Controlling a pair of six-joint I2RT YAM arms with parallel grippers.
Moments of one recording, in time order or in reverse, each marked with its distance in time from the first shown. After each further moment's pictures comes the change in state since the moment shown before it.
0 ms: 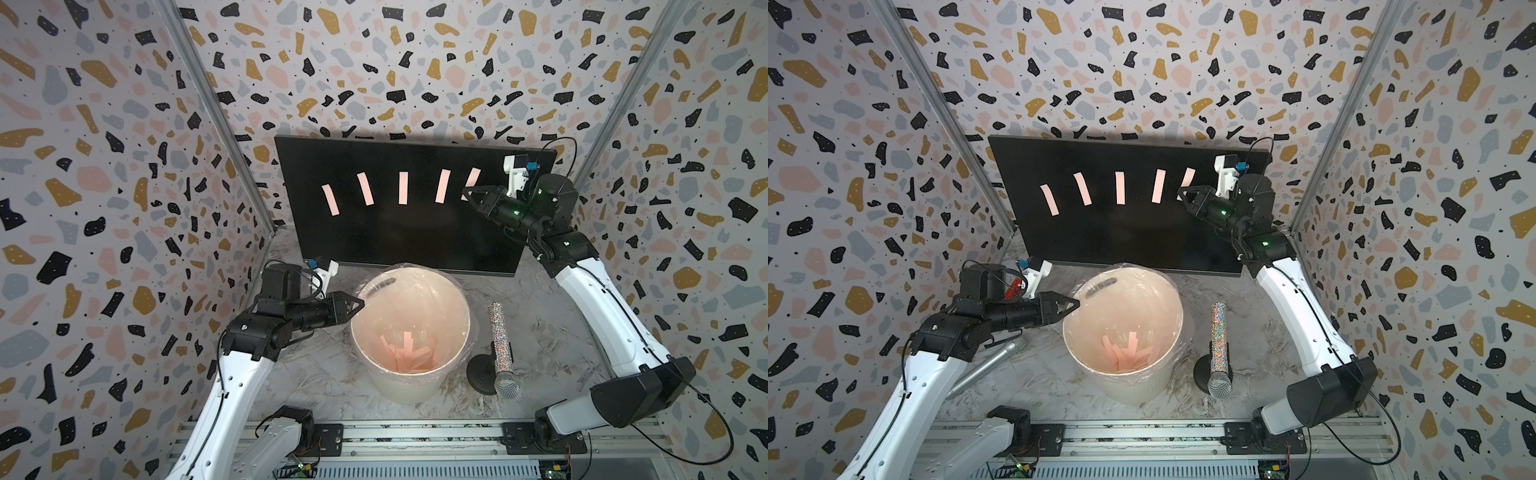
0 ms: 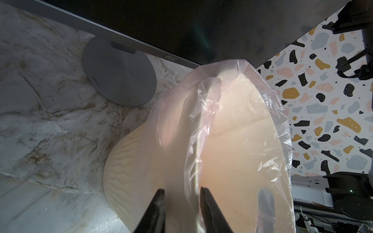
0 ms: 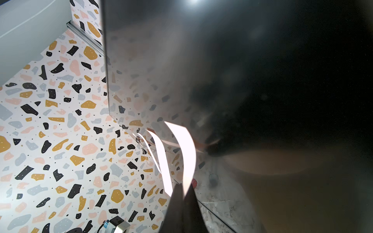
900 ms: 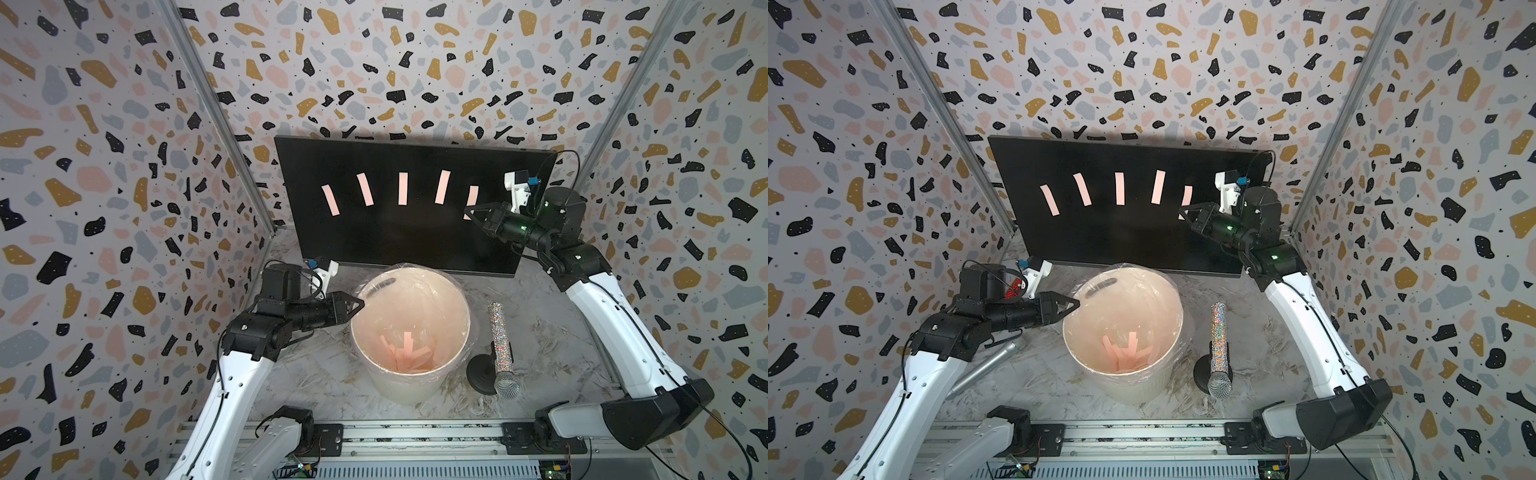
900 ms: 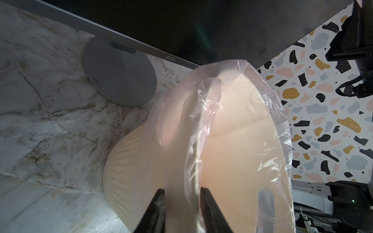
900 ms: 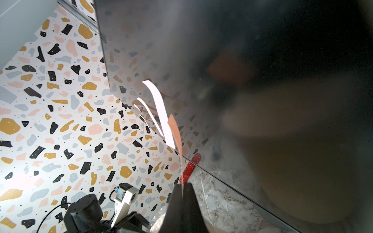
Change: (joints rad) left arm 0.000 0.000 0.000 0.000 0.000 -0.001; right arm -0.004 -0.126 -0.109 -0.103 -0.101 -0.011
